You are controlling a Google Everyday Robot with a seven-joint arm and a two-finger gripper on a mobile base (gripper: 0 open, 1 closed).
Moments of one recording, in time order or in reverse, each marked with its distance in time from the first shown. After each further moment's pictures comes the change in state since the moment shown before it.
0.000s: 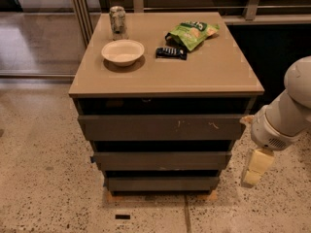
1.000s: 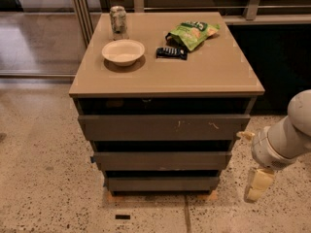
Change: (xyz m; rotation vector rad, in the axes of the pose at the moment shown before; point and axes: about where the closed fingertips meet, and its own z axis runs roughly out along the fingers) arm 0.027 0.009 0.049 0.018 -0.064 -0.106
